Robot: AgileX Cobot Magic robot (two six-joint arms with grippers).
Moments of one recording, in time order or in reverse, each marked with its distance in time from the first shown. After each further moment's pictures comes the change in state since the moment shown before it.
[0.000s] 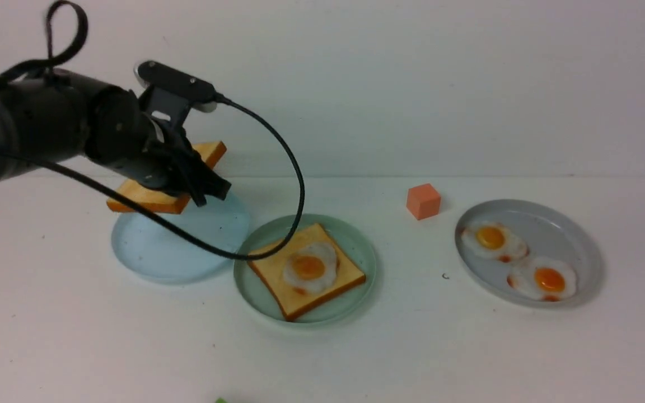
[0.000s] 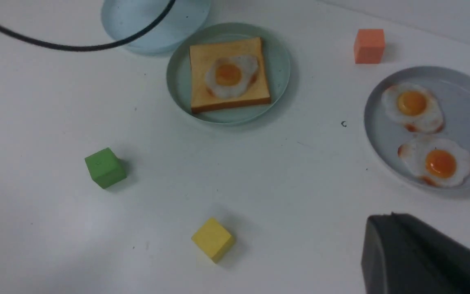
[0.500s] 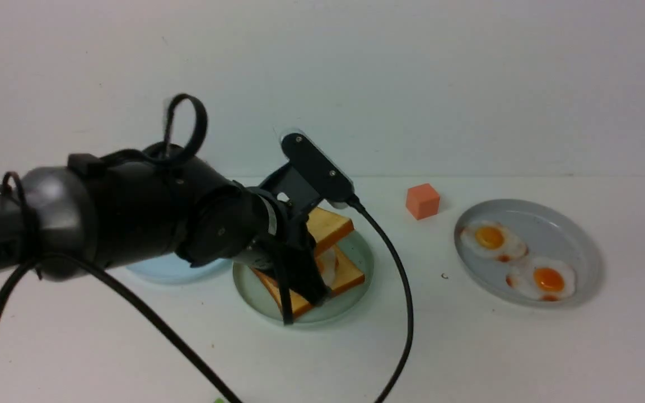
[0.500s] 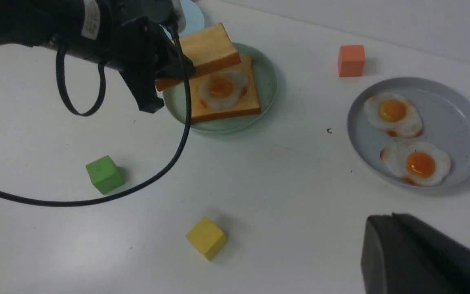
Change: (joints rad) right arm 0.000 -0.107 0.000 -0.014 0.060 0.000; left arm -0.320 -0.027 0.172 0.043 -0.106 0.085
